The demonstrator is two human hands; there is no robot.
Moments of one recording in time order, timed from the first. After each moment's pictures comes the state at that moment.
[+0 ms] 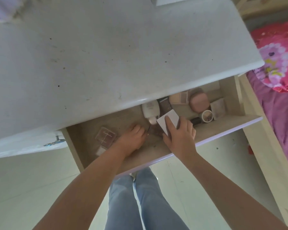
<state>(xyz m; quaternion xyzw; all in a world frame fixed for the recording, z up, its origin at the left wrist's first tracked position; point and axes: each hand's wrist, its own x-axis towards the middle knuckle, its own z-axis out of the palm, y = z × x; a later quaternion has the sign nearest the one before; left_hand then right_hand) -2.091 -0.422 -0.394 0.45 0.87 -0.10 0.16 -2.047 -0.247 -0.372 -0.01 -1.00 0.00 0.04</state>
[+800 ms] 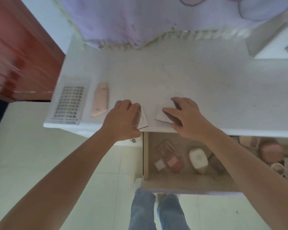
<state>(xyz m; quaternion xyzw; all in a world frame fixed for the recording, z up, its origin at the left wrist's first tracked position) -2.109 -0.645 -0.251 0.04 0.99 0.11 0.07 -2.167 -0.429 -0.272 0.38 -0.91 0.17 -0.03</state>
